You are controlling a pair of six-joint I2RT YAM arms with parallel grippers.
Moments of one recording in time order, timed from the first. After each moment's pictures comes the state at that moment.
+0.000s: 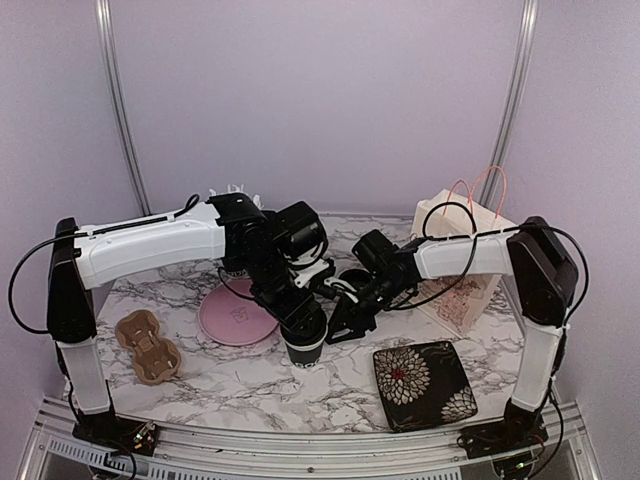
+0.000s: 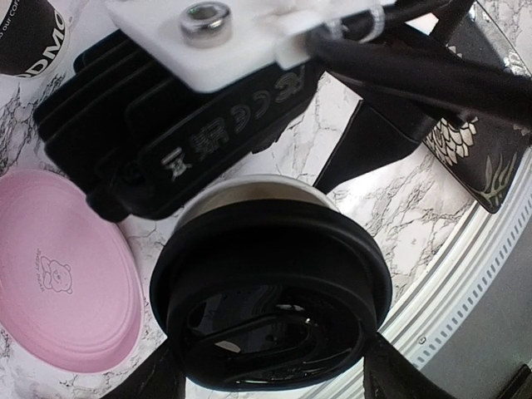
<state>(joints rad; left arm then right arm) -1.02 1.90 1.76 -1.14 0.10 -0.20 0.72 1.93 1.28 -0.54 -0.80 -0.46</state>
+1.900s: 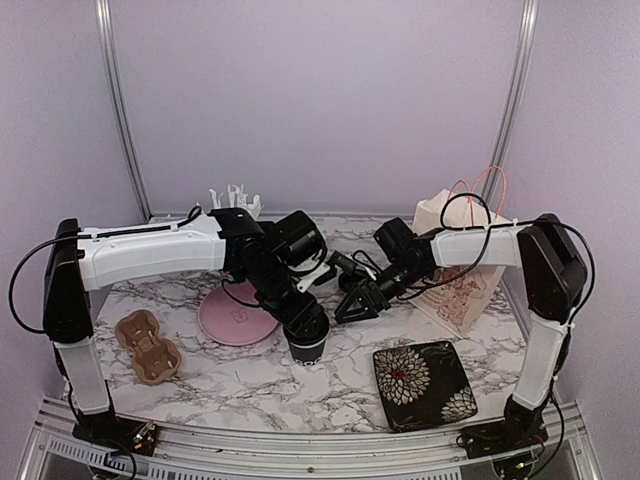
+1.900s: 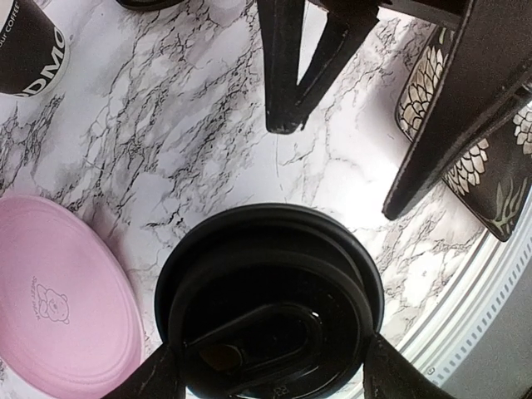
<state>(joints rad) -1.02 1.88 1.64 -0.97 0.08 -0.21 0.59 1.91 1.28 -0.56 -1.07 -0.33</state>
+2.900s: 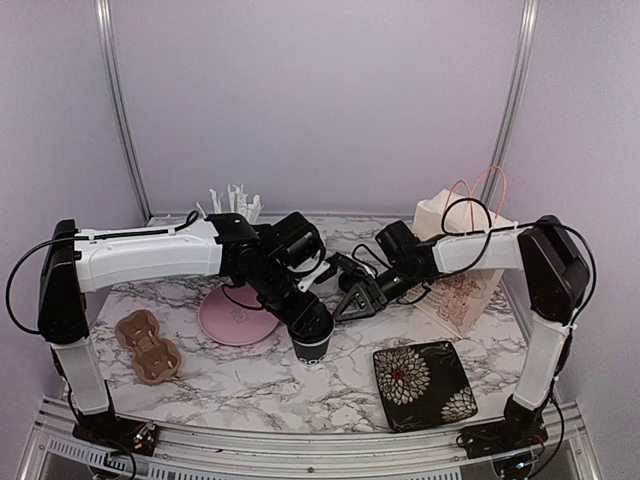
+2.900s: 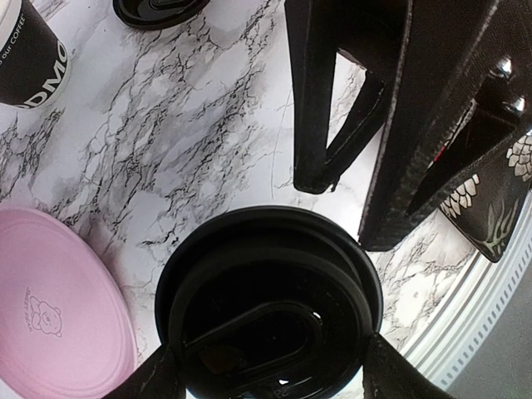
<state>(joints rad) -1.02 1.86 1.58 -0.87 0.08 -0.25 0.58 1.89 1.21 -0.44 -1.15 0.01</state>
